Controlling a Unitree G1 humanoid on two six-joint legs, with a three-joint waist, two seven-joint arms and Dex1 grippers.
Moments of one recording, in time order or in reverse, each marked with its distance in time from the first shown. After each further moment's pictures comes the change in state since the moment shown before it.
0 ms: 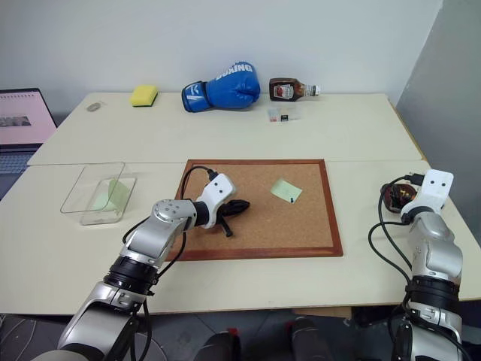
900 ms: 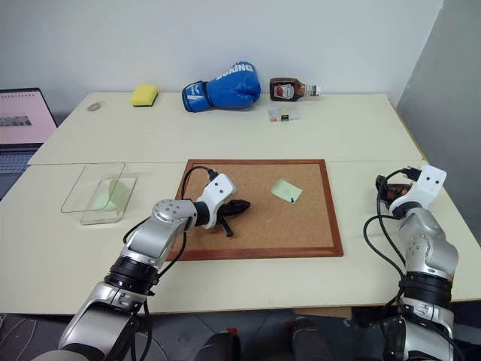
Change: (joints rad) left arm 0.001 -0.003 0.000 0.000 0.000 0.000 0.003; right arm -0.022 0.022 0.027 -0.019 0.146 0.000 0.054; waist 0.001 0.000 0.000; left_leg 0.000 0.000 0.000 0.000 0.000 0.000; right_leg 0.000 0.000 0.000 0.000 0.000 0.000
